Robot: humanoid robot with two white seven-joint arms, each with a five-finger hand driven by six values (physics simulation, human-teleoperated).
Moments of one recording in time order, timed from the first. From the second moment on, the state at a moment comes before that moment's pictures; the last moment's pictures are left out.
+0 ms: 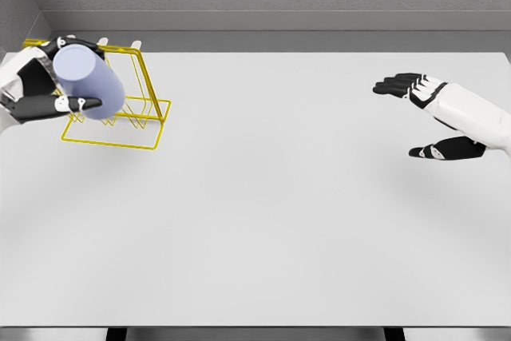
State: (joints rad) left arm -0.21 0.92 -0.29 -1.67 0.85 -0.15 -0.31; right arm -0.14 -0.69 -0.05 -1.71 0.10 -0.61 0.61
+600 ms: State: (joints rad) left arm -0.24 0.88 -0.29 -1.66 0.84 -0.15 -0.31; right arm -0.14 -0.69 -0.05 -1.70 0.10 -0.61 0.61
